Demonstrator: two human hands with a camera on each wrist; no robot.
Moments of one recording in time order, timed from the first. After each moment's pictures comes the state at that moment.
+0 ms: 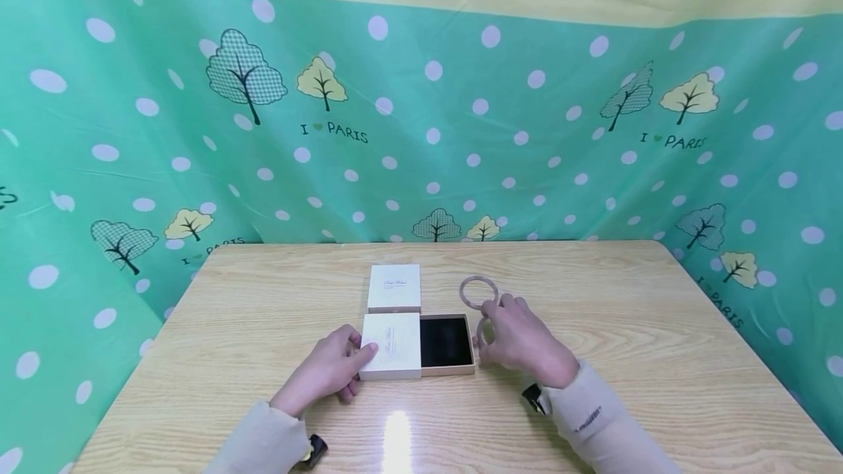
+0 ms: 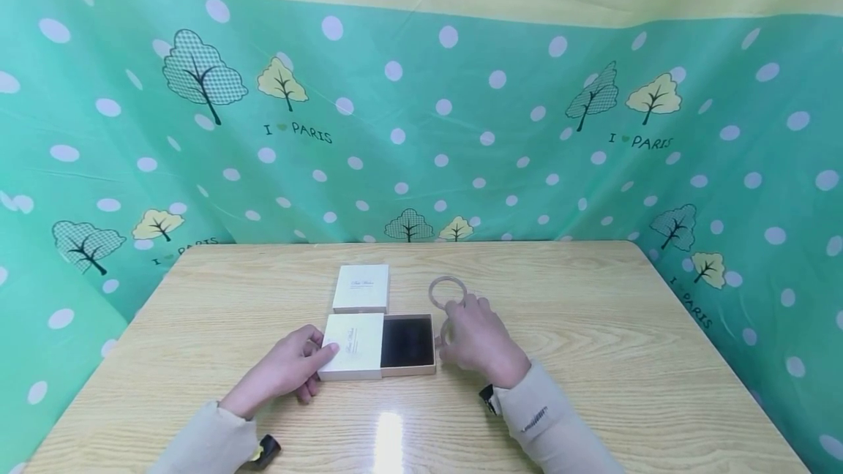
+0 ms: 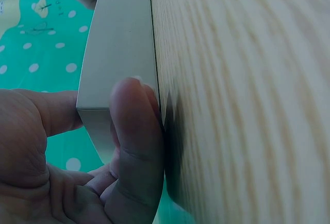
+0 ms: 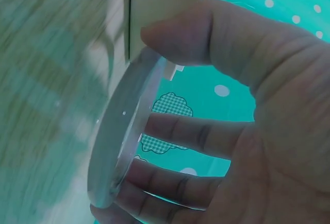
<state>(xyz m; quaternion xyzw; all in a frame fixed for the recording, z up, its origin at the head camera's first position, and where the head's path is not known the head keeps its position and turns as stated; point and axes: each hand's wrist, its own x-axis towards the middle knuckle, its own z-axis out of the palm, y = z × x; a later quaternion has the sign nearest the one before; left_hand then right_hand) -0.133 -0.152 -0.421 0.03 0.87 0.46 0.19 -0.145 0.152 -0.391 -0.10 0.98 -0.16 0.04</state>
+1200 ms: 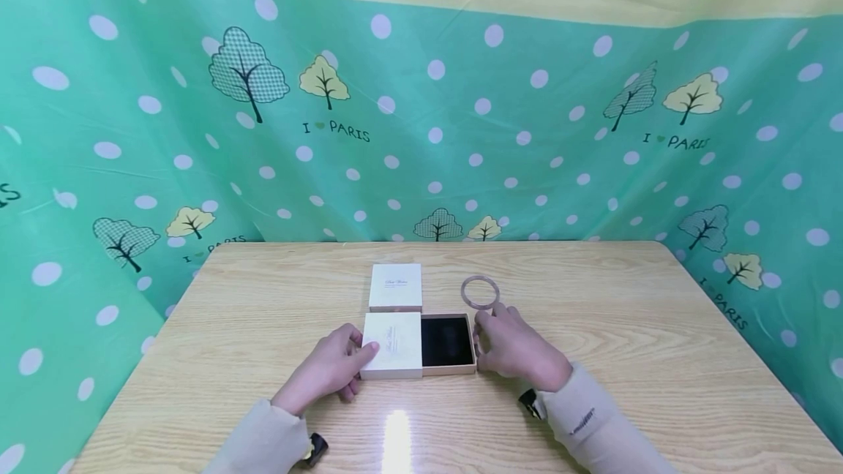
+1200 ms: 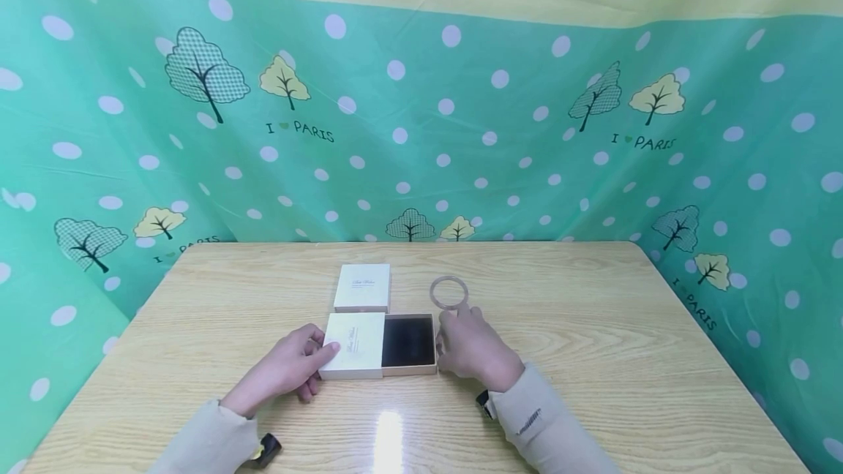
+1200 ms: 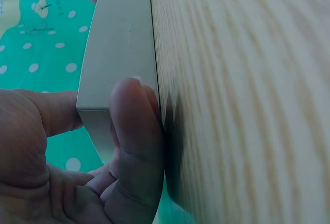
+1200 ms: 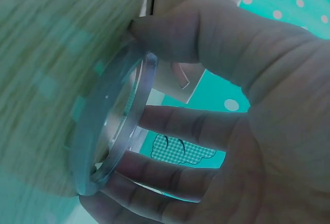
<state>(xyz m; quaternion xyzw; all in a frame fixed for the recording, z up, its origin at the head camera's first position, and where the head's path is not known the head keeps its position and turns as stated) -0.132 -0.151 -0.419 0.02 0.86 0.47 0.19 -0.145 0.147 -0.405 -0.14 0.98 -0.16 0.08</state>
